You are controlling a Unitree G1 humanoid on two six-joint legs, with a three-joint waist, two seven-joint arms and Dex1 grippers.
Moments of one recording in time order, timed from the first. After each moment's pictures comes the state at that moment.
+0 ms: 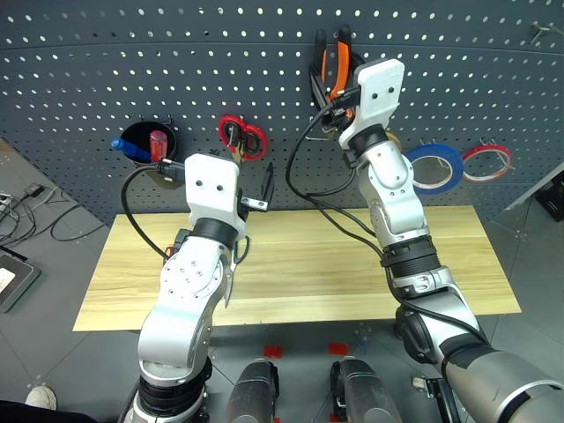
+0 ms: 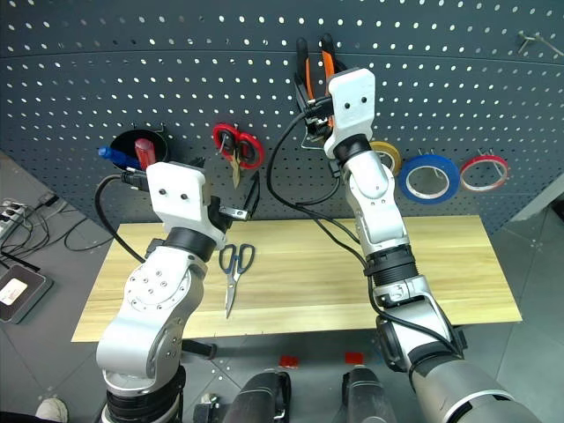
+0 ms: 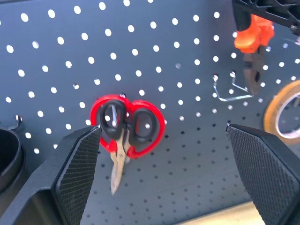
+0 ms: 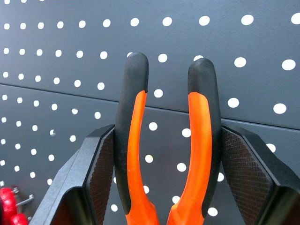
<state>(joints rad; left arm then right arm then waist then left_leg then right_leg) -0.32 0.19 -0.07 -0.74 -0.02 0.75 0.01 -0.97 -0.04 0.02 0.38 0.05 -0.15 0.13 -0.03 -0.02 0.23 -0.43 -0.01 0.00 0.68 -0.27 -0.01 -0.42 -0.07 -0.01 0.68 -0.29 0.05</state>
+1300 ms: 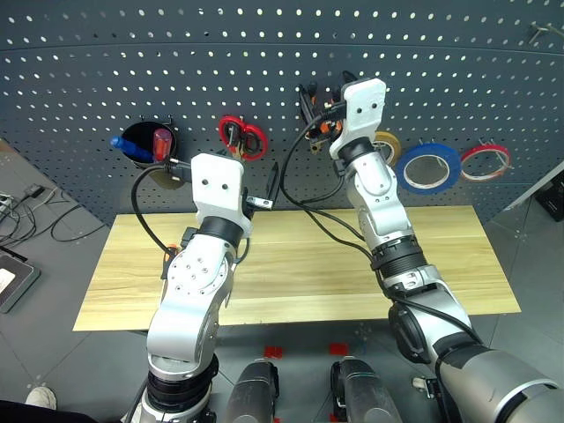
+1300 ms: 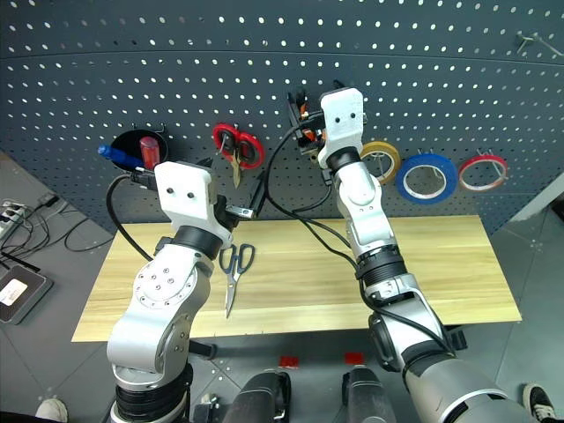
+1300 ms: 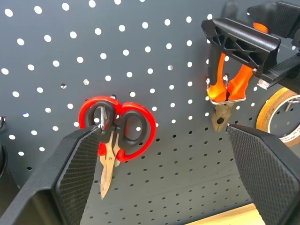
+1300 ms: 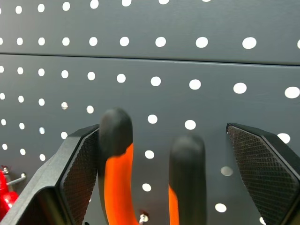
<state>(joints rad) -0.33 0.15 -0.08 -0.72 -0.02 0.73 -0.01 -0.99 0.00 0.01 0.55 0.02 -0.23 0.09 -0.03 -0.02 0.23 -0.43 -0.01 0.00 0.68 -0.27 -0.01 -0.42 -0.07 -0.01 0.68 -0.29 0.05</state>
